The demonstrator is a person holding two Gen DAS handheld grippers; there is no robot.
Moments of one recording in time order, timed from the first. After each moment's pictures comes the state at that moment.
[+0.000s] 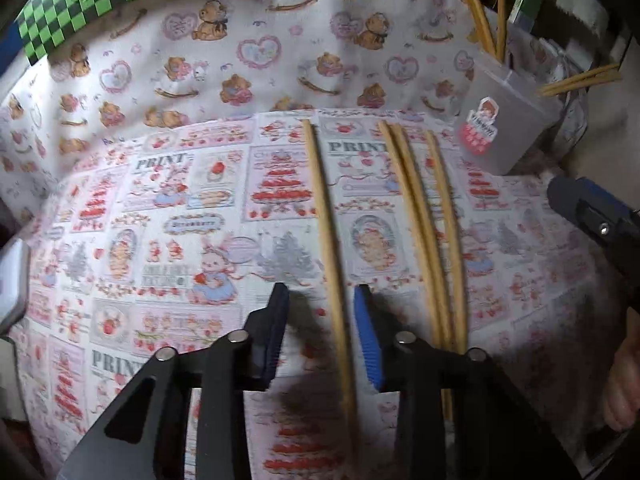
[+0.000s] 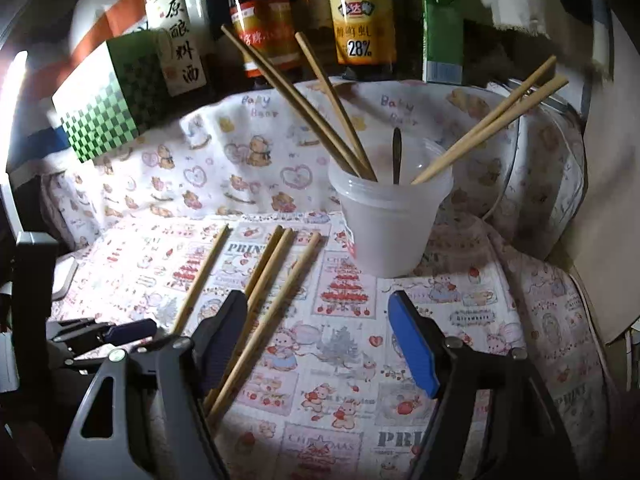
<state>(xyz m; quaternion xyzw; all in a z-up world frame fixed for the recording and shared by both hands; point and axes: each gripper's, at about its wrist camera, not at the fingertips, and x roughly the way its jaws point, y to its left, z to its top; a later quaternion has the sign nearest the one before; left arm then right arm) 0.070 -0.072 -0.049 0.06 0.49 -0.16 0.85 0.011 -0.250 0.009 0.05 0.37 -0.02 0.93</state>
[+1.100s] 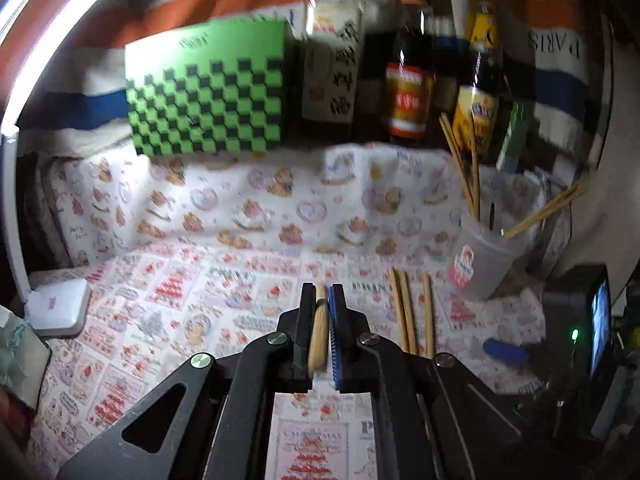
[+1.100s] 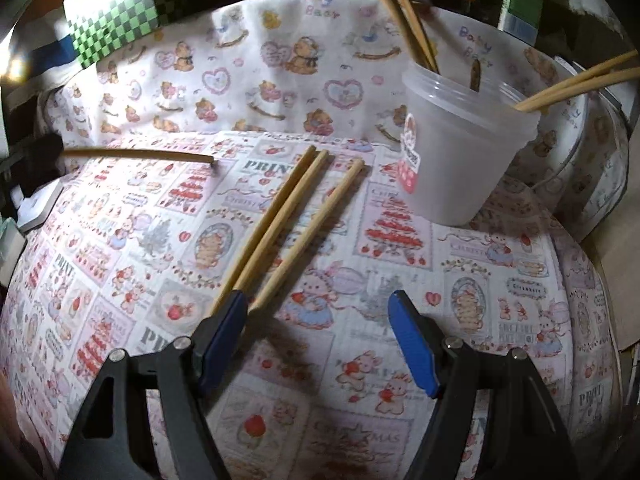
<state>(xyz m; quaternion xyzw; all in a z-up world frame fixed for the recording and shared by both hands) 0.019 -0.041 0.033 -0.02 0.27 -0.11 0.96 0.028 -0.213 -0.042 -0.02 0.45 0.00 0.89</state>
